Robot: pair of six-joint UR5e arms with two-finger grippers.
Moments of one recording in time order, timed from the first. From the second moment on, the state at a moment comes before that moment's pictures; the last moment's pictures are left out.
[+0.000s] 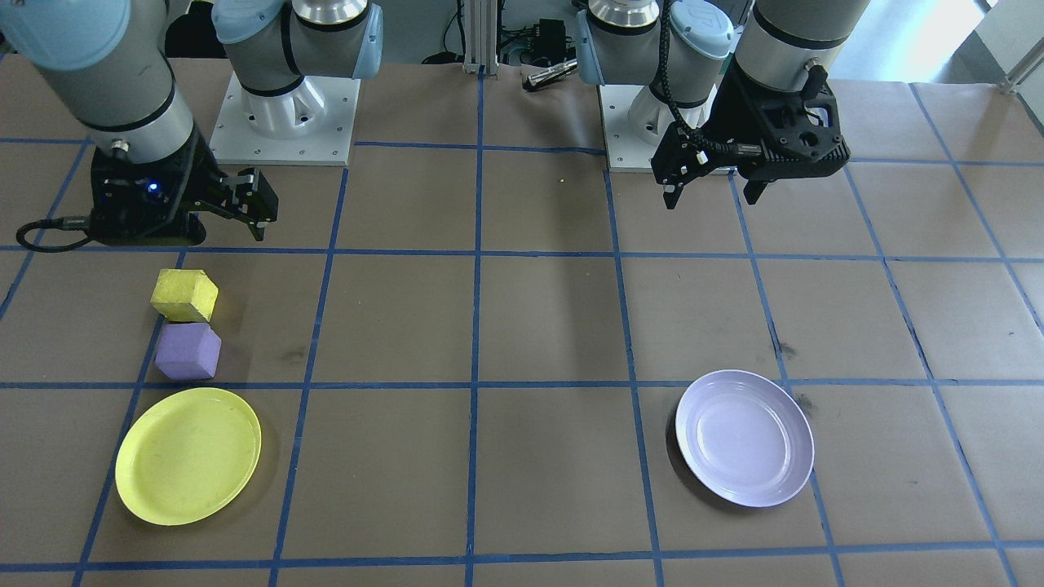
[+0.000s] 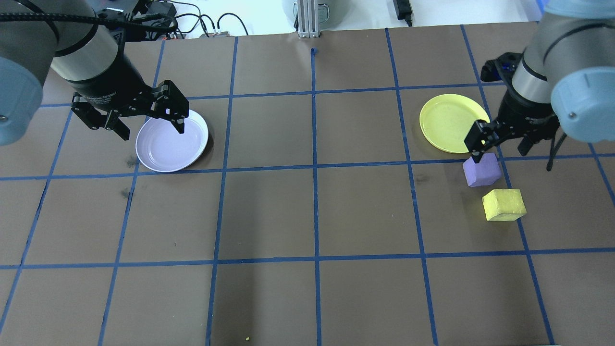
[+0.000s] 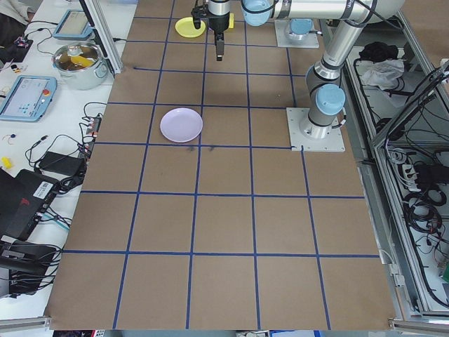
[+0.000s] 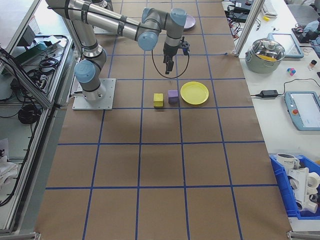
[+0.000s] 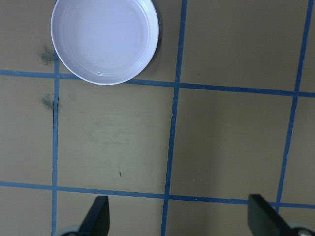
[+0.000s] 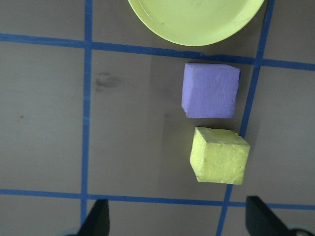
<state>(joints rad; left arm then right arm) -1.55 -1.50 -1.65 -1.55 1.58 -0.07 1.35 -1.56 1.84 -1.73 -1.66 -0.32</state>
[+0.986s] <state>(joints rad) -1.55 -1.50 -1.65 -1.55 1.57 -0.07 1.13 -1.43 2.12 -2.05 -1.68 -0.46</state>
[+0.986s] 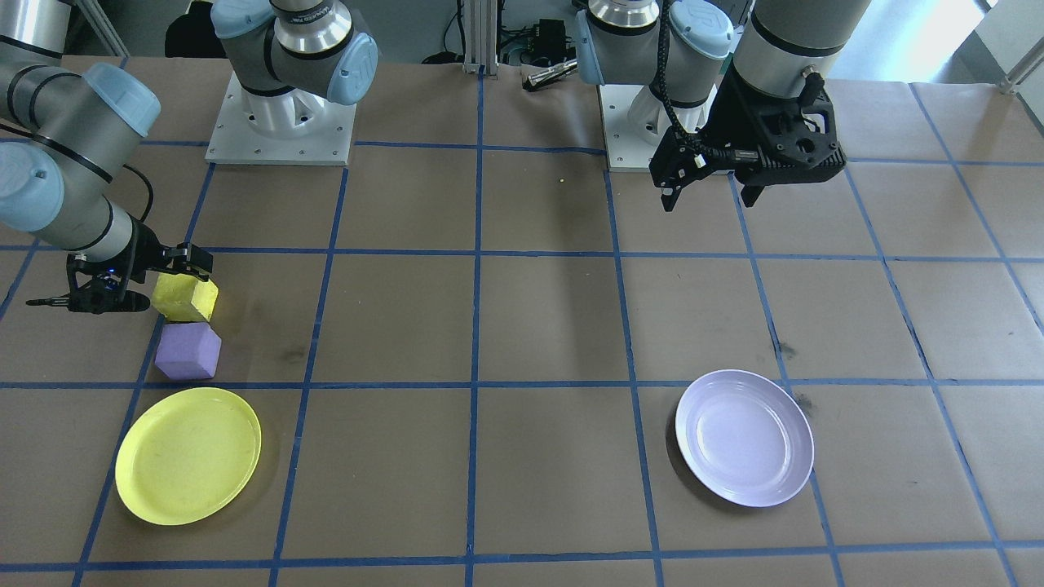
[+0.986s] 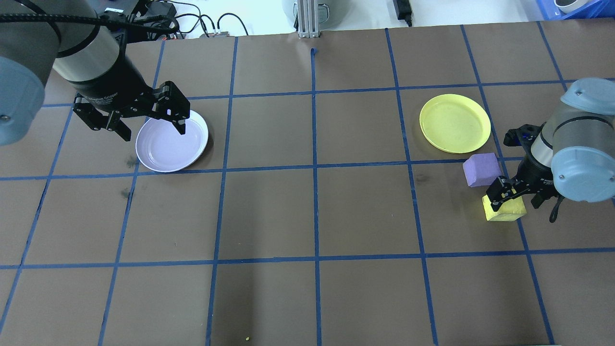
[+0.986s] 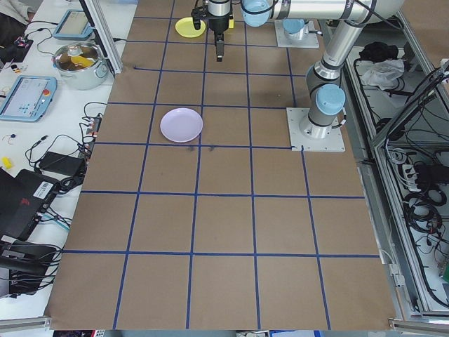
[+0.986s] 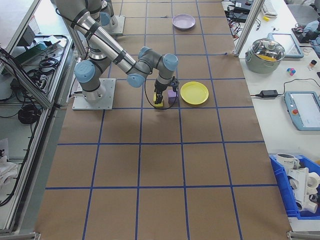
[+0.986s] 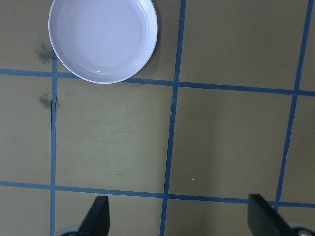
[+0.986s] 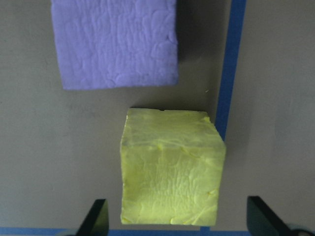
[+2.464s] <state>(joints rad) -1.55 -1.49 -1.65 -1.55 1.58 -0.07 1.17 -1.40 1.82 -1.80 -1.64 -0.33</state>
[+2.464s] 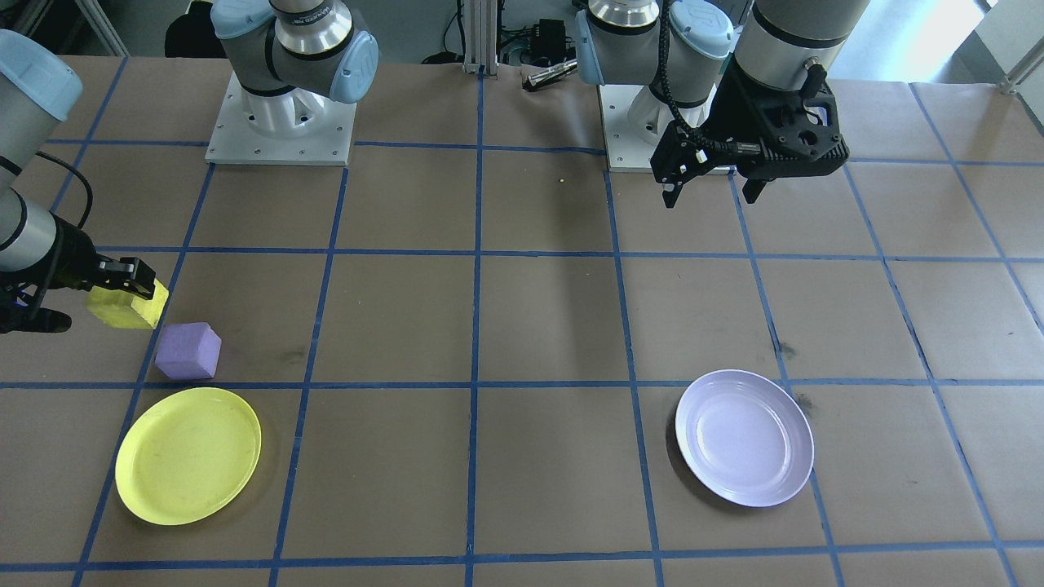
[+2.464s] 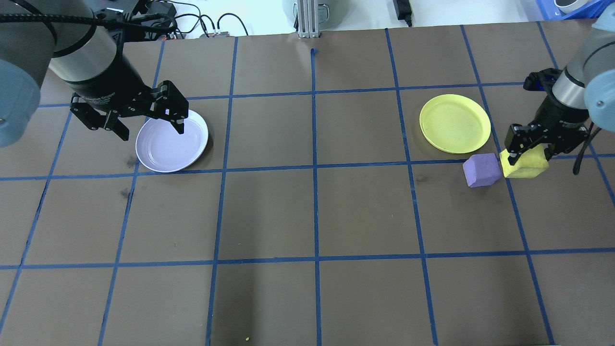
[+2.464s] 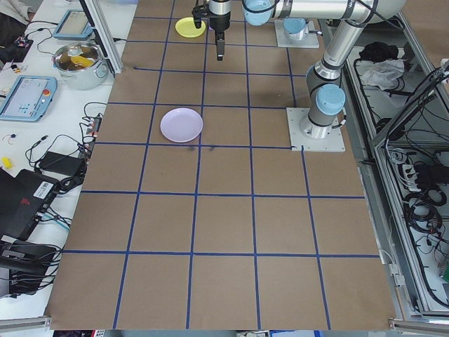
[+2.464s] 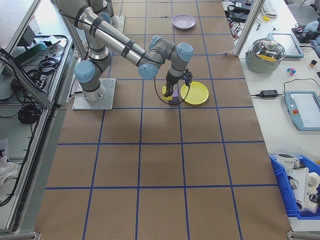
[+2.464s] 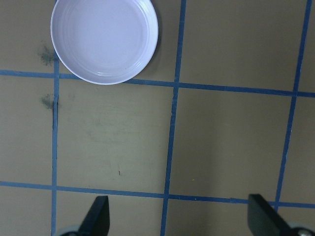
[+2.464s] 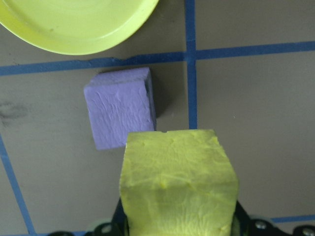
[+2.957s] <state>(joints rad) -1.55 -1.50 -1.65 -1.56 1.57 -0.07 1.32 -1.18 1.53 -1.78 -1.63 -0.17</state>
